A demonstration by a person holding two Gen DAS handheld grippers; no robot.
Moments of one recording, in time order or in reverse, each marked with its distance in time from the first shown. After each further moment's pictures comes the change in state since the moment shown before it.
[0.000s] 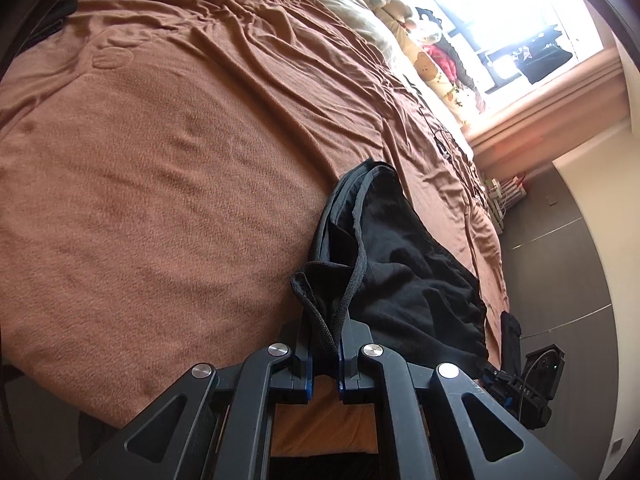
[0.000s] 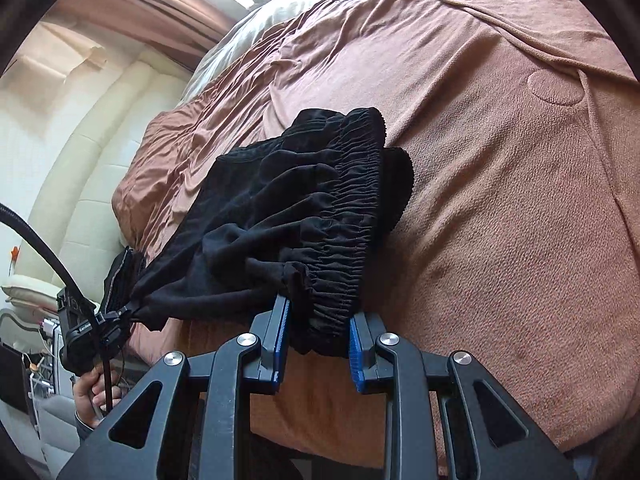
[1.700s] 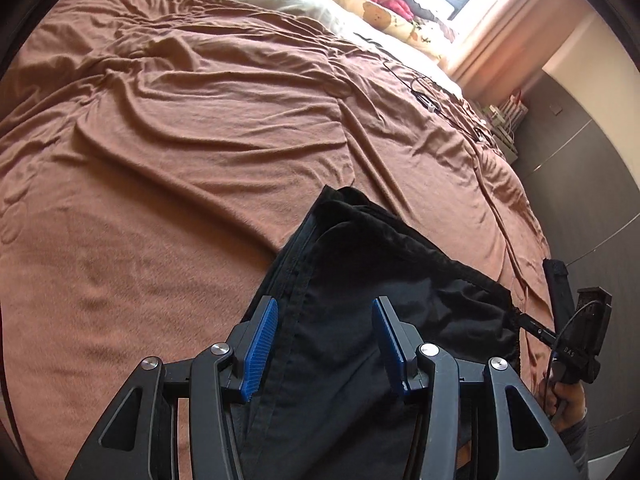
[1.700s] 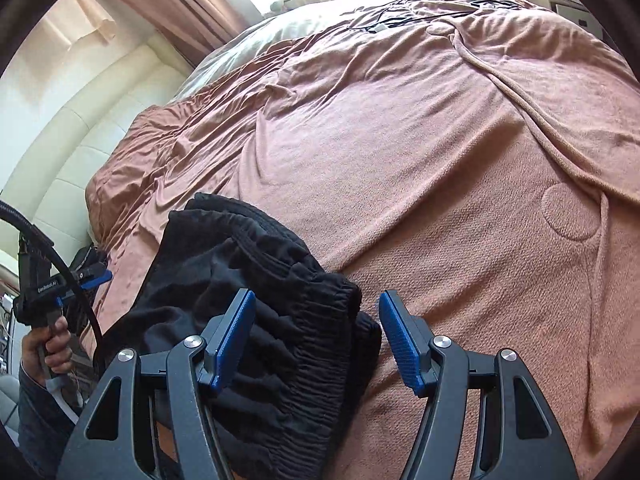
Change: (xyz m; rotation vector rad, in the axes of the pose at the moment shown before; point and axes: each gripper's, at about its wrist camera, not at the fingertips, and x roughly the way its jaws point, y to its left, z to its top) left arm 0.095 -0.089 0.082 0.356 0.105 0.116; right arm 0.013 0.009 0.034 -0.173 -0.081 -0.113
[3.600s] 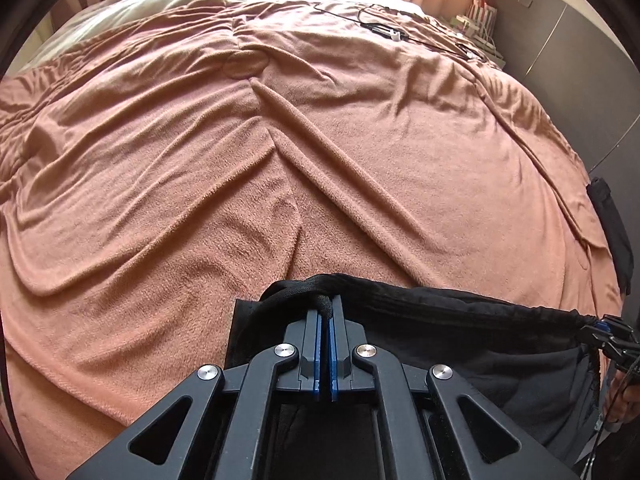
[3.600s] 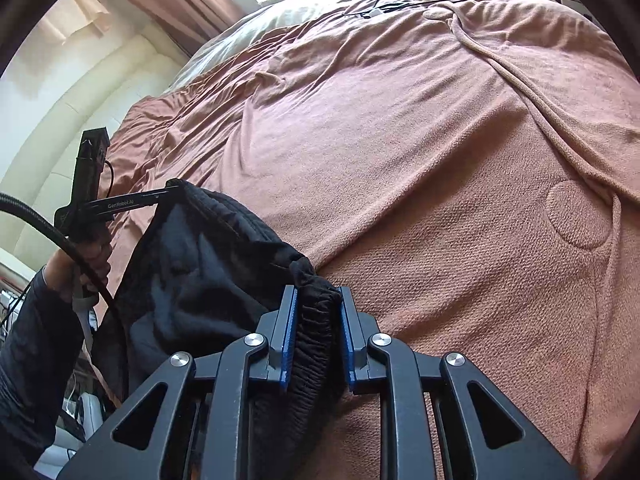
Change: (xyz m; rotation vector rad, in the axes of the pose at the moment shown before) left arm 0.148 -0.064 0.083 0.347 0.143 0.097; right arm 0.020 -0.016 0.009 0.010 0.049 -0.005
